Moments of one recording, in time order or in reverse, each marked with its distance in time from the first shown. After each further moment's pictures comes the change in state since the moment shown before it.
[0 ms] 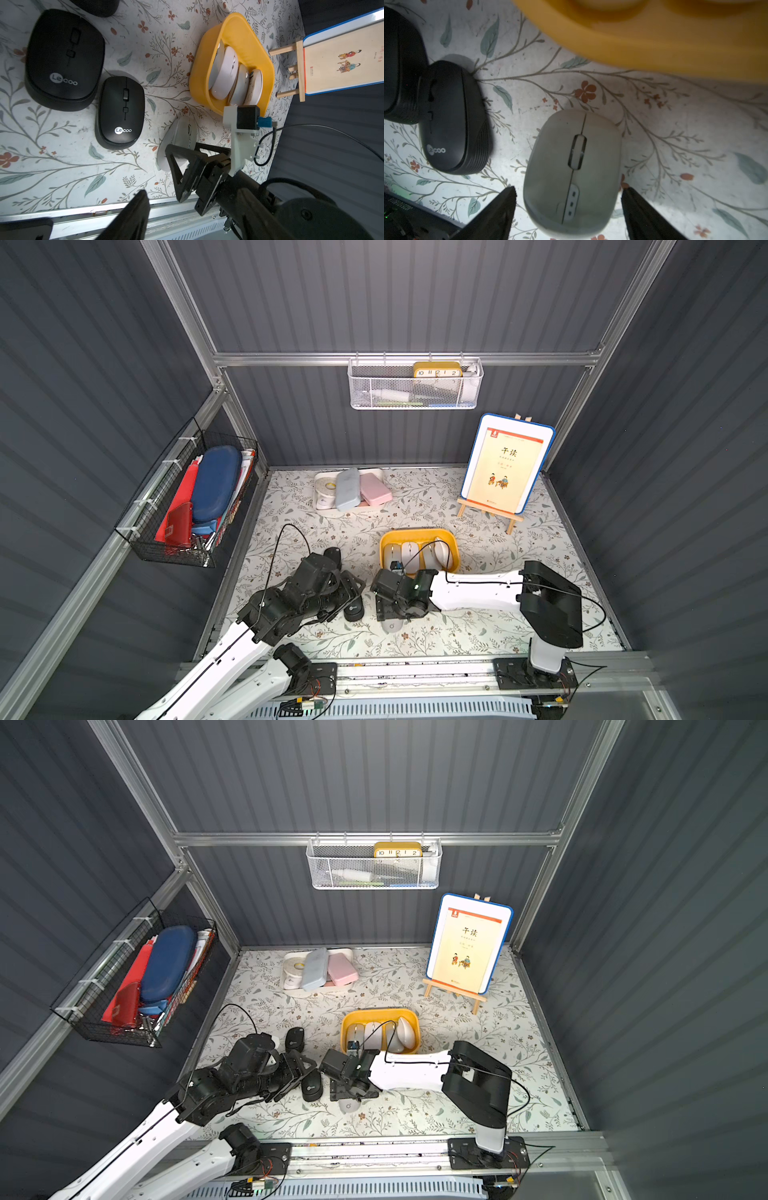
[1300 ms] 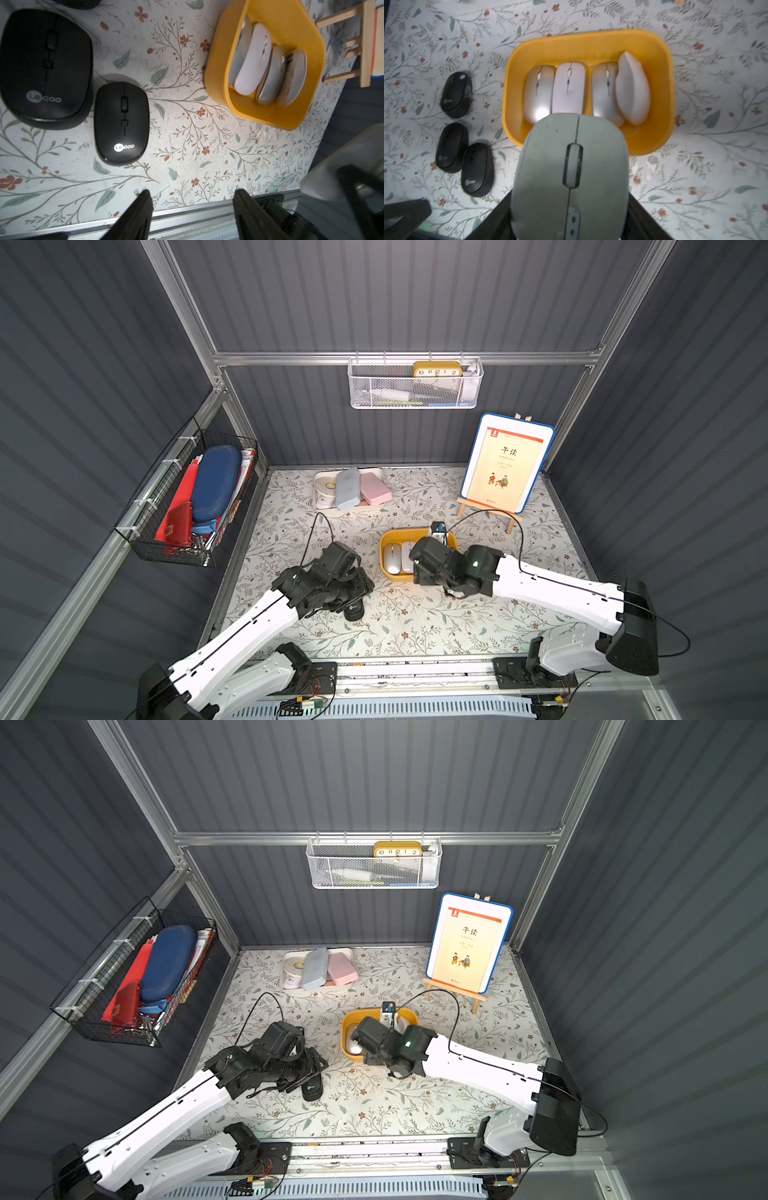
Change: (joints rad) left arm -0.010 0.315 0.068 0.053 0.018 0.178; right arm -0.215 -0.401 0.013 -0.258 0.293 -0.182
